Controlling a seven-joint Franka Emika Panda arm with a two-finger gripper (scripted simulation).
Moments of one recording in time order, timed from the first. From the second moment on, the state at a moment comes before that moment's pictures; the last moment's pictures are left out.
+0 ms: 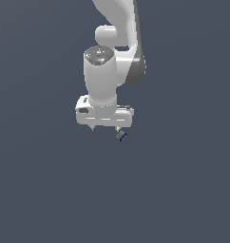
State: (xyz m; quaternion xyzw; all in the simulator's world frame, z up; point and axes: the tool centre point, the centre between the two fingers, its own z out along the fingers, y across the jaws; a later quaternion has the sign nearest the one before) arm 0.014 -0.039 0.195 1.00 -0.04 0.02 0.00
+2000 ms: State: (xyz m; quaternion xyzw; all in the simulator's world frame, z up) arm -0.032 -0.006 0.114 0.98 0.22 0.00 0.01
